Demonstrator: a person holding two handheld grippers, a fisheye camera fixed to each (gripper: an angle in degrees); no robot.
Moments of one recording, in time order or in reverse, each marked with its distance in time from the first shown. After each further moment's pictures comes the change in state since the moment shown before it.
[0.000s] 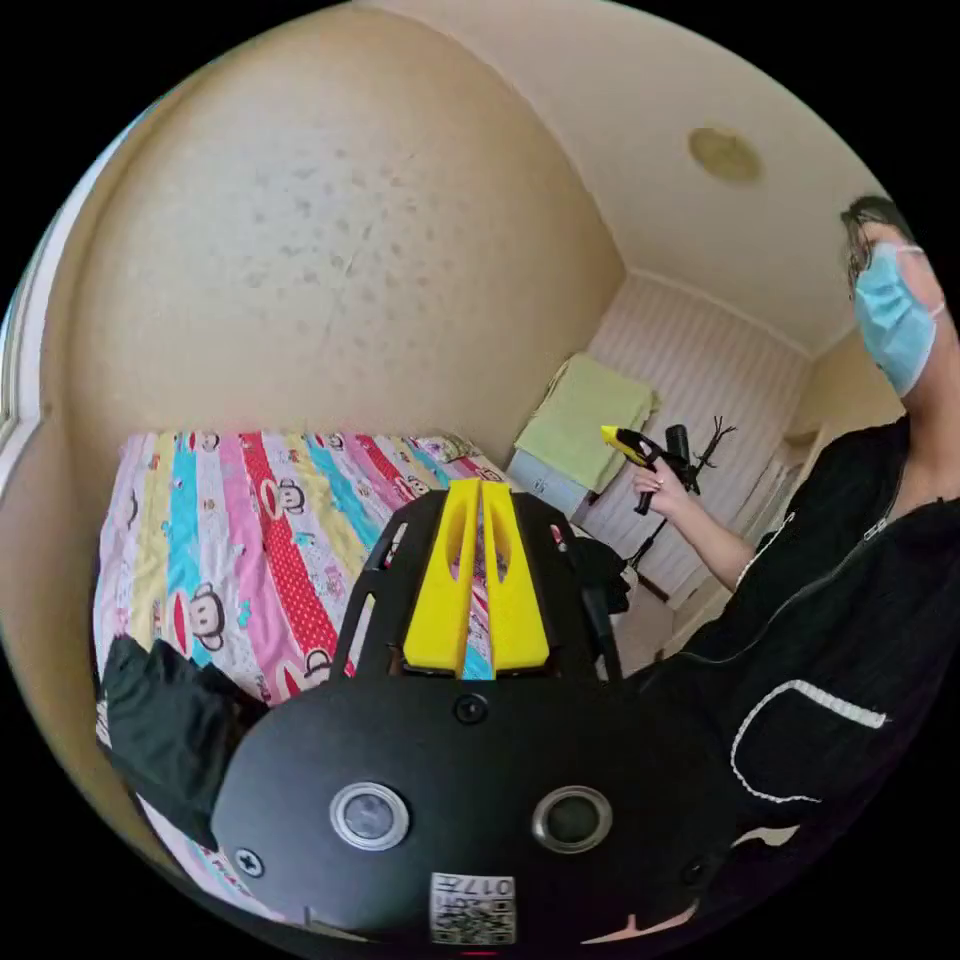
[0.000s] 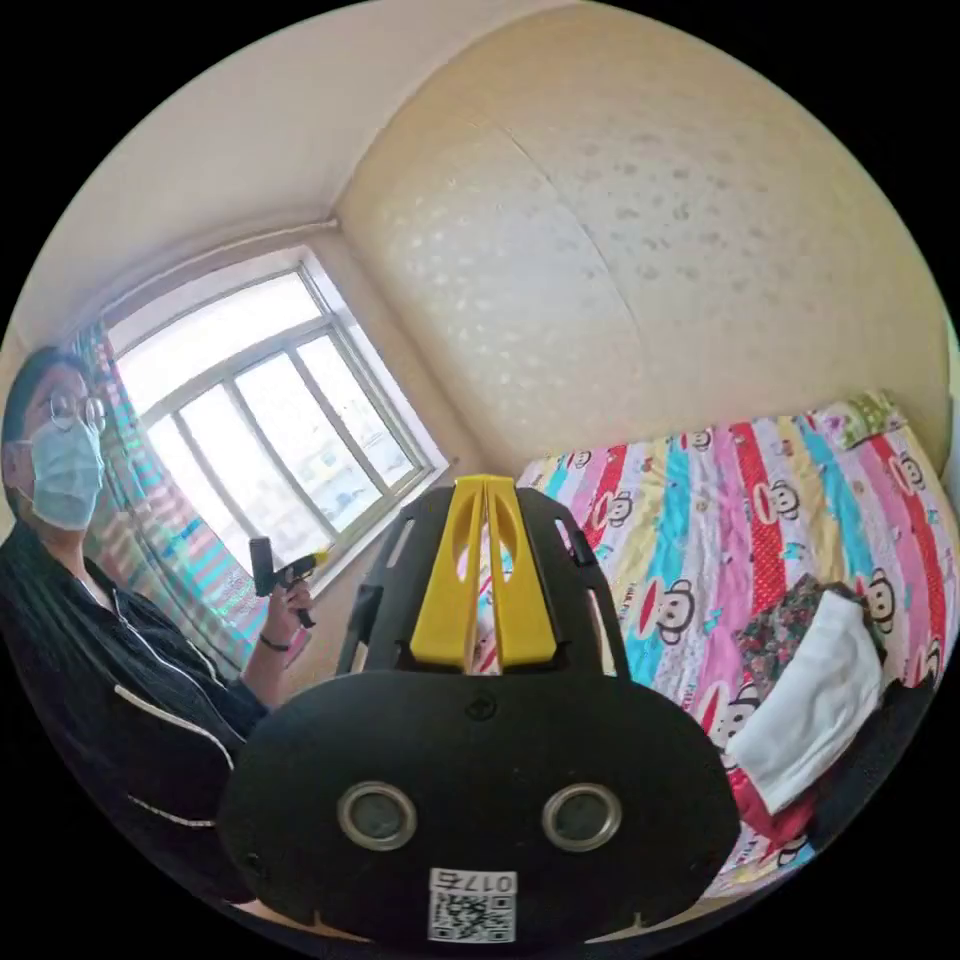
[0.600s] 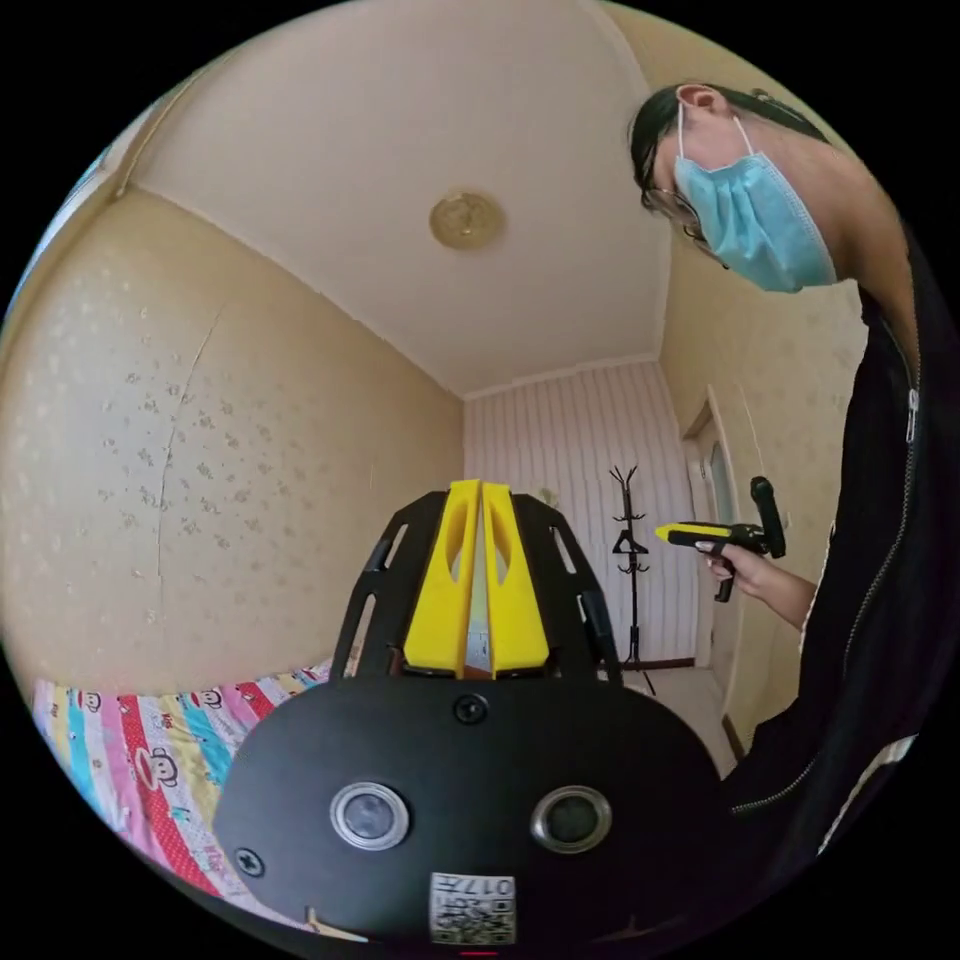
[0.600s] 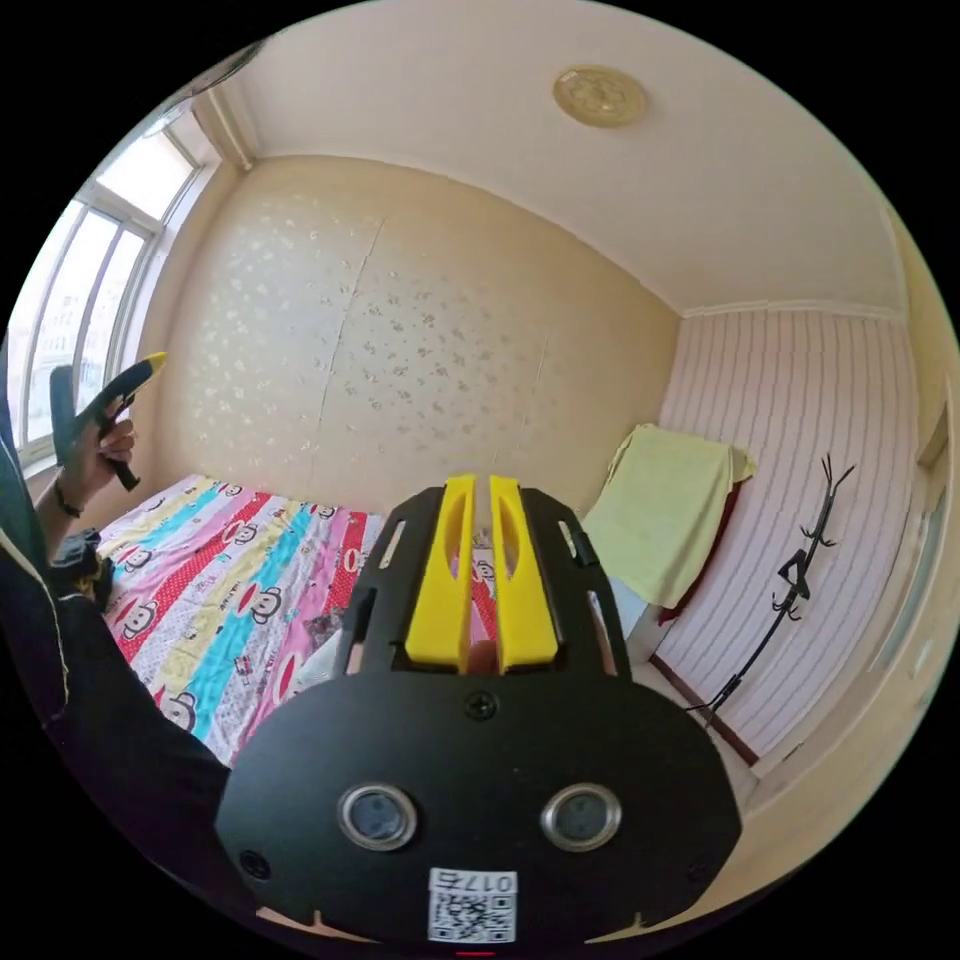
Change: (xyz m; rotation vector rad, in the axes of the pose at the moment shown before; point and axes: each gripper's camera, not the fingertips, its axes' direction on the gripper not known) left arm 0.273 0.435 0.309 0.533 0.195 0.446; right arm -0.158 0.133 -0.326 0.212 1.018 -0.317
